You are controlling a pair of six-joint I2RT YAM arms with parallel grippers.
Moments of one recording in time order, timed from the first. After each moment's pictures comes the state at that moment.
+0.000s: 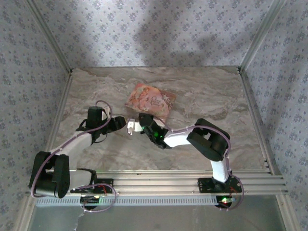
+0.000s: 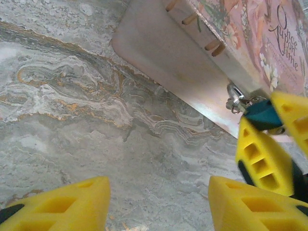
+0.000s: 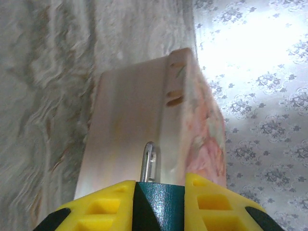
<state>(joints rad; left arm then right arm) -0.20 1.23 0.54 -0.08 0.44 -0.53 0.99 1.94 0.99 0.57 0.48 -1.06</state>
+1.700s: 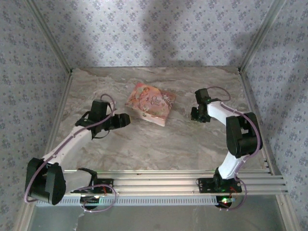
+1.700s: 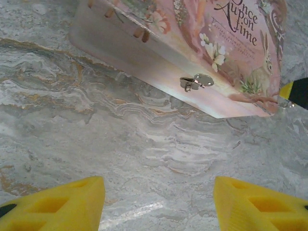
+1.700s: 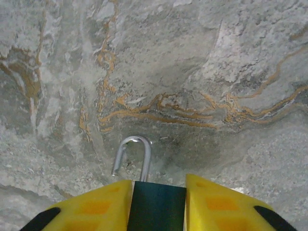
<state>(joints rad) -0.32 1.18 0.76 -0.42 0.36 -0.51 0.21 1.72 1.05 -0.56 0.03 0.40</state>
